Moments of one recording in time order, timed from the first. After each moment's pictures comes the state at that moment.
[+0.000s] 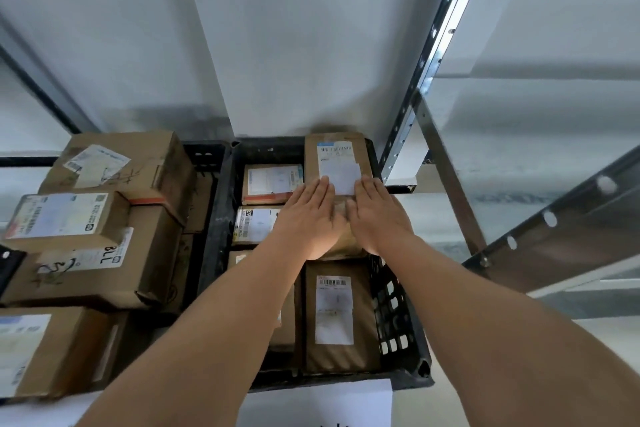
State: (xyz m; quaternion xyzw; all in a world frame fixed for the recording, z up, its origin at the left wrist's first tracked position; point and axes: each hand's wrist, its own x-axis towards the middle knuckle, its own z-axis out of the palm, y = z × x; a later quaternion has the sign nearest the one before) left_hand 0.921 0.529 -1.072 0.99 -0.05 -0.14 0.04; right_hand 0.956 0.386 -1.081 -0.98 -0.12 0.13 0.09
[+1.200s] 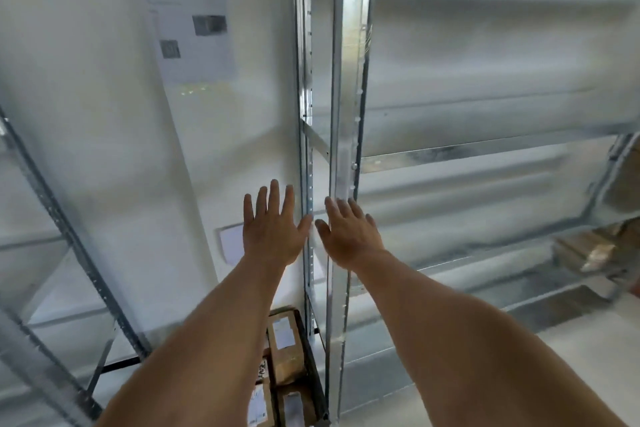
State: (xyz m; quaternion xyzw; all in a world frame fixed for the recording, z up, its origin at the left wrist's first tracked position) left_hand 0.667 0.419 -0.255 0.99 -0.02 0.15 -0.02; right_hand 0.670 0.268 -0.269 -0.98 -0.07 -0.09 0.13
